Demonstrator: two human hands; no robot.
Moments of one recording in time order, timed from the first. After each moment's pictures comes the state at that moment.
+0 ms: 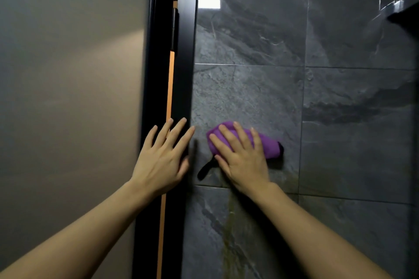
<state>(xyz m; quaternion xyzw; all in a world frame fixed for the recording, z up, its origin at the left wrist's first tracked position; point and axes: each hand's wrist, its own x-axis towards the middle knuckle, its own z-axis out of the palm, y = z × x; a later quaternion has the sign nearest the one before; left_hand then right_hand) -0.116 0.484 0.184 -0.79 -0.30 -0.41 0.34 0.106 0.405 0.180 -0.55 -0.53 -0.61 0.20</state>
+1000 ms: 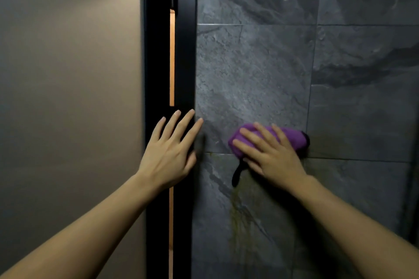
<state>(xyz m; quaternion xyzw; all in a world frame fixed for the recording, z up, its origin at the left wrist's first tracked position) -0.121 0.482 0.134 -0.81 -0.26 -0.39 0.34 0.158 0.368 0.118 -0.50 -0.58 -0.64 0.12</state>
